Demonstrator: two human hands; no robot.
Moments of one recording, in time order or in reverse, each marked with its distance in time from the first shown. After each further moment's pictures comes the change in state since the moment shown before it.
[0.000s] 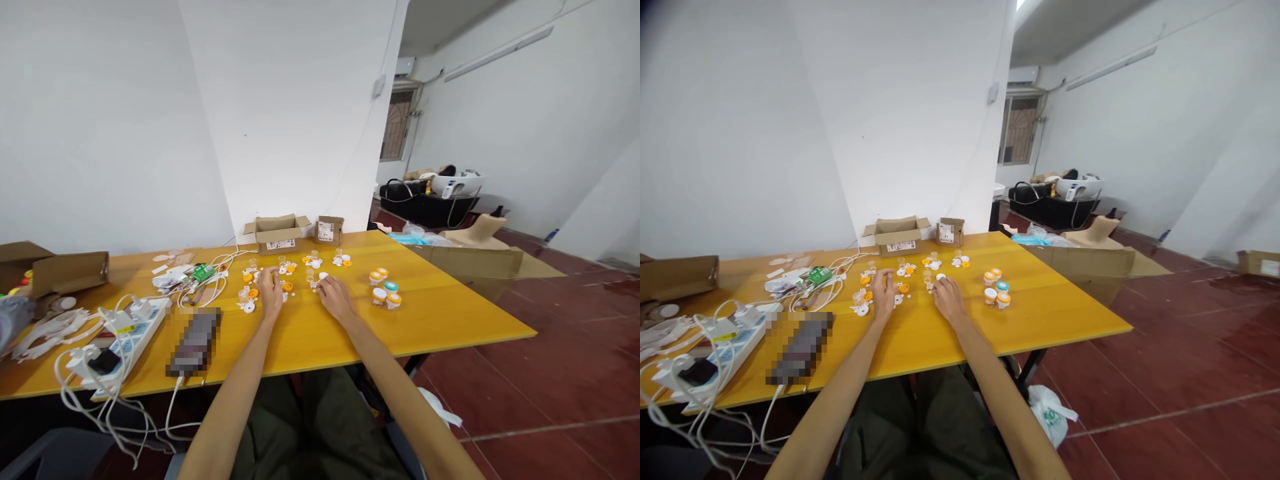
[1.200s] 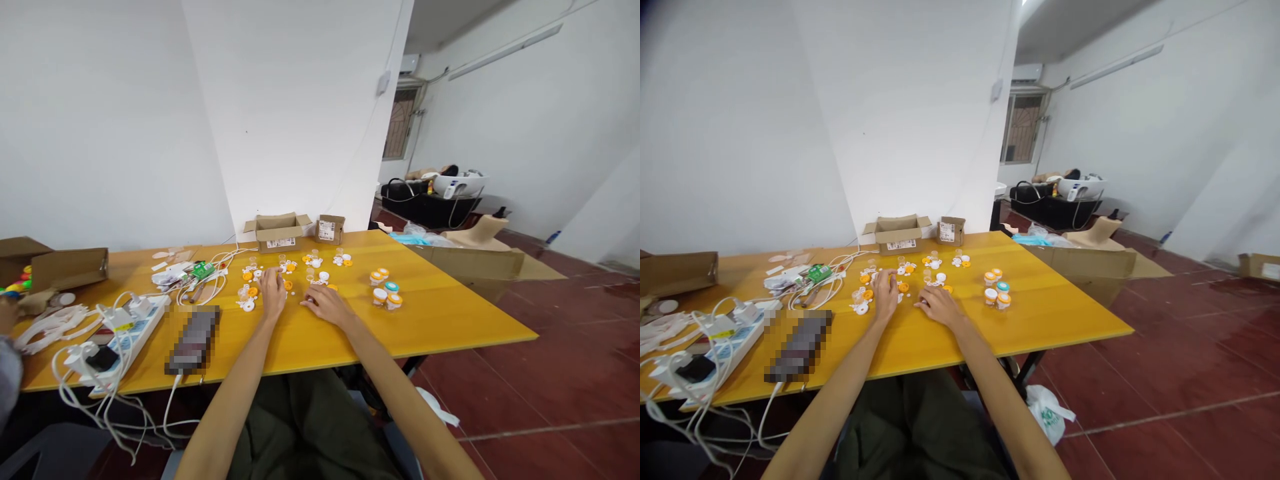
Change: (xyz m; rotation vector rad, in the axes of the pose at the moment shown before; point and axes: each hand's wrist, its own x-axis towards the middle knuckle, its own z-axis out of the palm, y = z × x) left_hand -0.005 -0.001 0.003 0.165 -0.085 0.083; right_hand -0.008 -0.008 0.001 0.067 -0.128 -0.320
